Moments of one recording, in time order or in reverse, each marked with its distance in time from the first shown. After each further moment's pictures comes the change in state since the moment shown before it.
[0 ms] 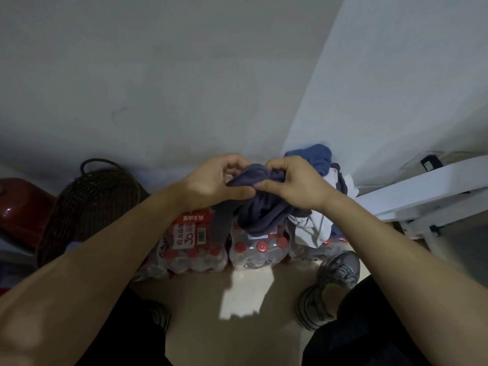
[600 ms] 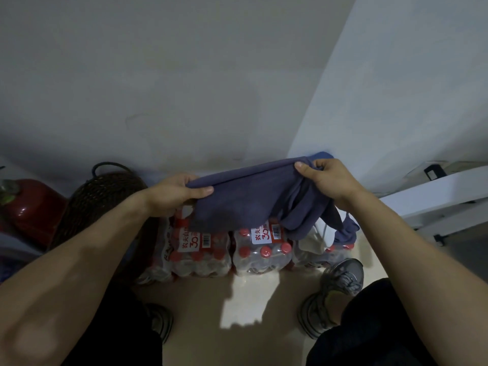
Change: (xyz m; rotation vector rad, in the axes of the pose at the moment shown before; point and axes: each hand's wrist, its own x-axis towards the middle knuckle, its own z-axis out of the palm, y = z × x) left_hand -0.039 -0.039 -0.053 -0.077 0.128 -0.329; right_hand 0.002 0.054 -0.025 0.388 0.261 0.448
